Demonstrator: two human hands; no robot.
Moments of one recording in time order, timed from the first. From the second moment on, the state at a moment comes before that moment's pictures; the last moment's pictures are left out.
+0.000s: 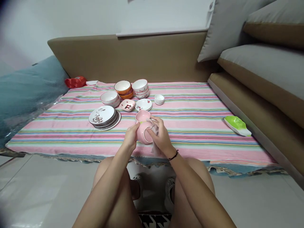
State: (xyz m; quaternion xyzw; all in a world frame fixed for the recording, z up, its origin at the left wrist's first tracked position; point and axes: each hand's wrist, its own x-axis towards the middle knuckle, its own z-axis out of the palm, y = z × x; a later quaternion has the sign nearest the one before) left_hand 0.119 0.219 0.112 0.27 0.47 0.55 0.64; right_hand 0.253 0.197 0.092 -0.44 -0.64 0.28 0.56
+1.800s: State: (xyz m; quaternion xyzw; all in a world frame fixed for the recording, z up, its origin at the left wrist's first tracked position) left_hand 0.121 0.232 0.103 0.12 0.41 0.62 0.66; right_hand 0.266 0.206 0.091 -0.53 -0.49 0.26 0.64
